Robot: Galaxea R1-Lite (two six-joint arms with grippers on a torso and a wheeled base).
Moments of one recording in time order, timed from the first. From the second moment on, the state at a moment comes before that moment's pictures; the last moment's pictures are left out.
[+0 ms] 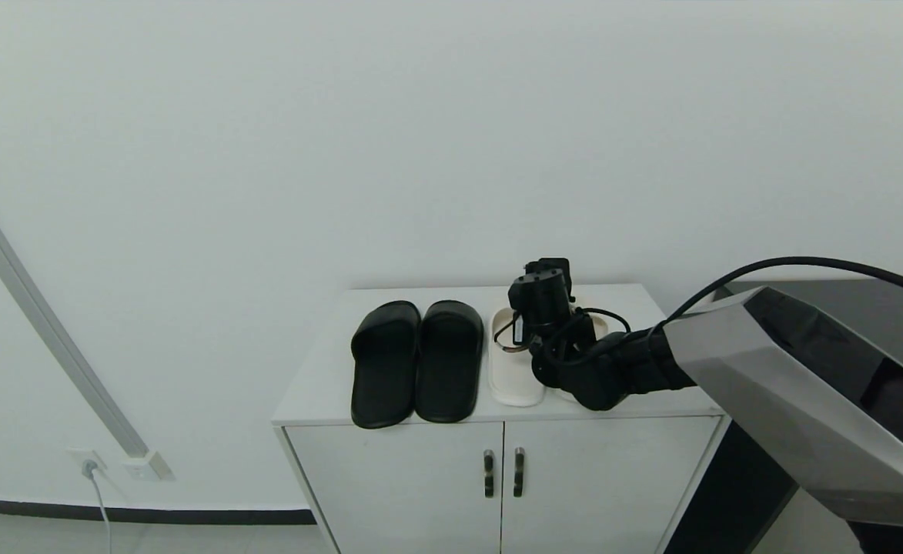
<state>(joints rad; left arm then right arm) 0.00 0.00 0.00 0.00 0.01 -0.01 0.66 2.42 -1.69 -0.40 -0.73 0.25</state>
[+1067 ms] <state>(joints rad) 0.00 0.00 0.00 0.00 0.00 0.00 0.74 1.99 -1.17 -0.49 -0.57 0.18</state>
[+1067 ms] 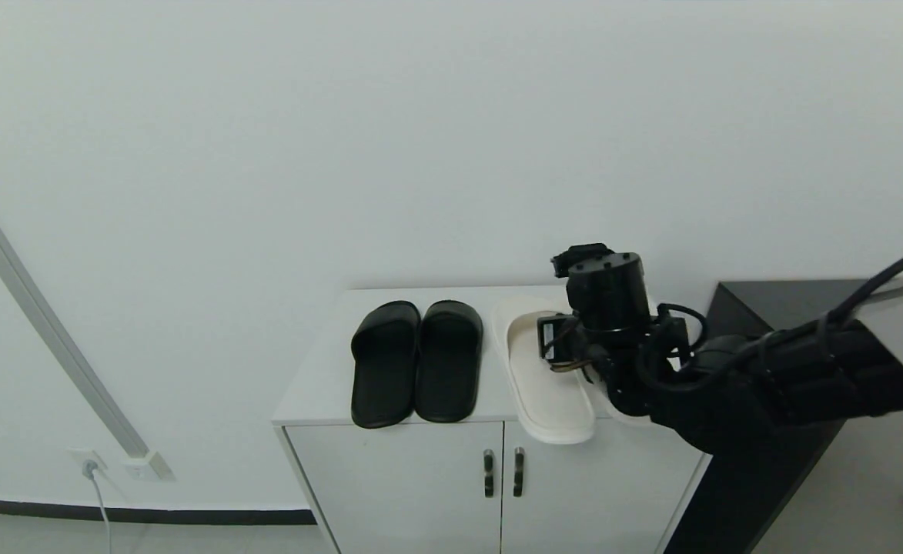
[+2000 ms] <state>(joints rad) 0.00 0.00 0.00 0.00 0.00 0.00 0.77 1.58 -0.63 -0.73 -0.07 -0.05</state>
